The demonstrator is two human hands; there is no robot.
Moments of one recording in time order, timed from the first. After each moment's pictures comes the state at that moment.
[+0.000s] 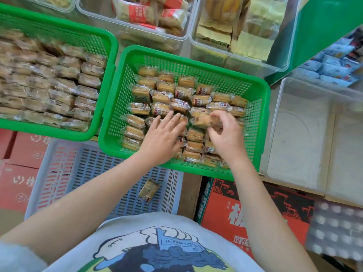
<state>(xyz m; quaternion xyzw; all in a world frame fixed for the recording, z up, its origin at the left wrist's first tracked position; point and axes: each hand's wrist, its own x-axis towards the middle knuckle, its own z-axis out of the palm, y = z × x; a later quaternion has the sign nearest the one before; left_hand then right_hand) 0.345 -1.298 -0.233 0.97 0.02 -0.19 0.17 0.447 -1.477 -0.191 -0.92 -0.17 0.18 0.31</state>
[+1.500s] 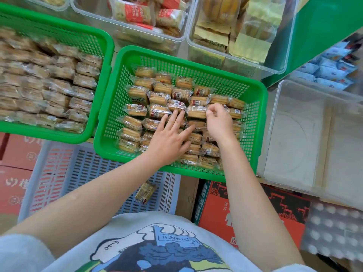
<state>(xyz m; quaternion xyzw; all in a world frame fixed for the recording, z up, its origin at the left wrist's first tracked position) 0.359 -1.318 -0.261 0.98 0.00 -0.14 0.12 0.482 -1.441 -0.210 -0.91 0.02 0.28 0.32</state>
